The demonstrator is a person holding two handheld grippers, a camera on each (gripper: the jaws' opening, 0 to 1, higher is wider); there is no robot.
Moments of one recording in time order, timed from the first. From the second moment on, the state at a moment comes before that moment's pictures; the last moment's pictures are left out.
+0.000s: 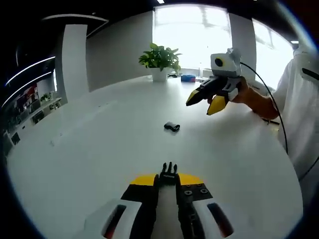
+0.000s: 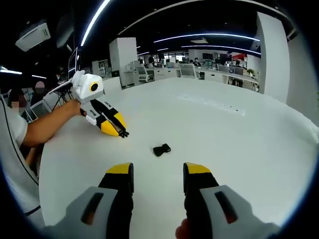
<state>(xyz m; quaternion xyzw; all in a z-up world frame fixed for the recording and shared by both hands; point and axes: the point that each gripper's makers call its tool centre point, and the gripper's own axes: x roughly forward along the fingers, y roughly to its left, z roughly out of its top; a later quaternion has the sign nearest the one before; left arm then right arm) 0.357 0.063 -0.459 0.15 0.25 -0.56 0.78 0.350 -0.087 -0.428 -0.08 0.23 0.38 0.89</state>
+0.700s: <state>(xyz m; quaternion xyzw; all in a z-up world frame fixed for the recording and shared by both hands) 0.347 0.056 -0.459 0.16 0.24 -0.56 0.77 0.347 -0.043 -0.440 -0.07 0.25 0.41 0.87</state>
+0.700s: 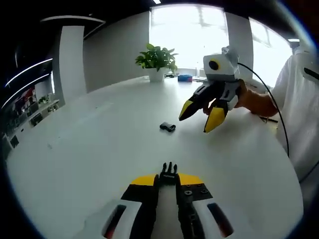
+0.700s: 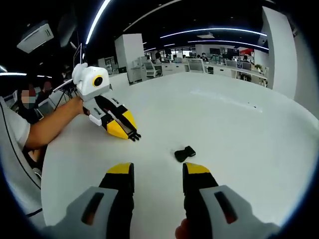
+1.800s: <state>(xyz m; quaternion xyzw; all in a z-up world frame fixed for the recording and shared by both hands) 0.353 0.058 -0.459 0.15 0.24 -0.57 0.77 0.363 -0.029 -0.445 -0.09 0.26 0.41 0.87</state>
